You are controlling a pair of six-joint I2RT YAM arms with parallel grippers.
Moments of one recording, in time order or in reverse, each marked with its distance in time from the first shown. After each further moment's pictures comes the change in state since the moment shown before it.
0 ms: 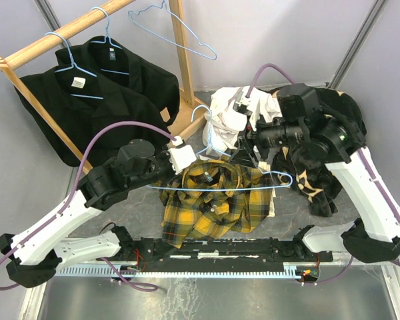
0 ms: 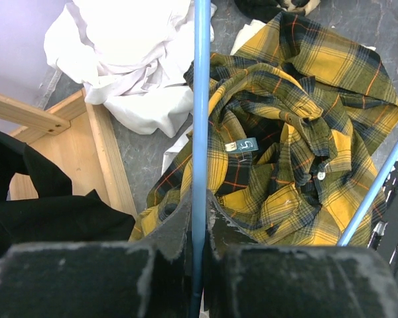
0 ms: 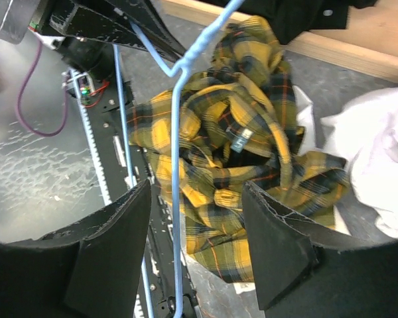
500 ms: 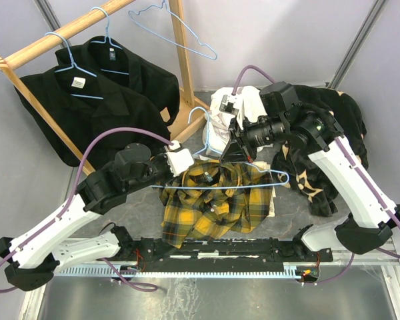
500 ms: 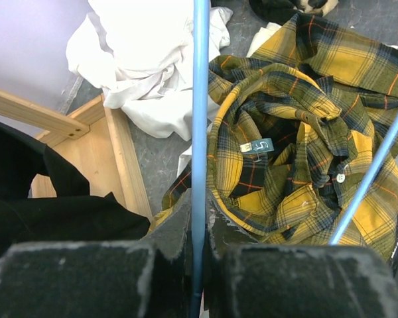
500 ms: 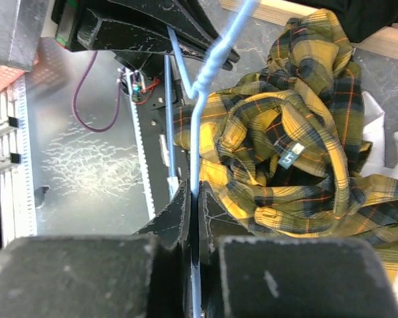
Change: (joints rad) left arm 0.000 -0.050 -0.067 0.066 -0.021 0.056; right arm 0.000 0.093 -0.042 0.044 -0.198 0.052
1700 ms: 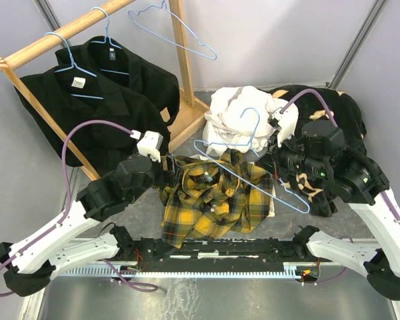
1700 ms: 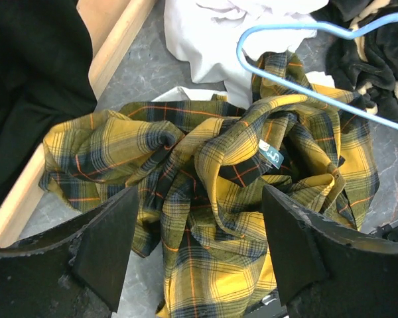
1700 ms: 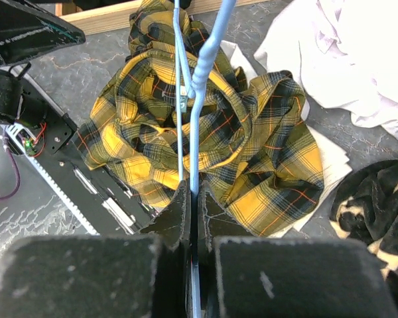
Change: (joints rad) left arm -0.001 -0.102 -0.147 -0.016 -0.418 -0.860; right arm 0.001 -0.427 -0.360 0.105 0.539 0.243
